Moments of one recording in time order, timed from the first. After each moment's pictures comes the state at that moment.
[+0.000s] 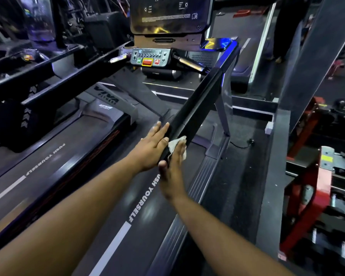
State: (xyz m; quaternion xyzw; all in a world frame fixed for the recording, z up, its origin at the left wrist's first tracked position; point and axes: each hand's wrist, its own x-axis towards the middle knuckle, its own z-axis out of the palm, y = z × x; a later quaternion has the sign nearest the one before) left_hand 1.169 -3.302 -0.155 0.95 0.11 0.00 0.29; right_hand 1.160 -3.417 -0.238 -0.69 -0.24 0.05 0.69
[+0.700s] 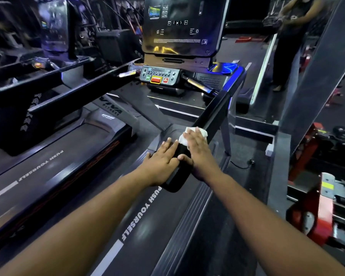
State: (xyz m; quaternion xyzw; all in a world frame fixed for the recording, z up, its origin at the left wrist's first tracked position) left_hand 1.182 -3.311 -0.133 0.97 0.12 -0.08 0.21; right_hand 1.301 -3.447 -0.195 -0.82 -0.42 -0.03 0.38
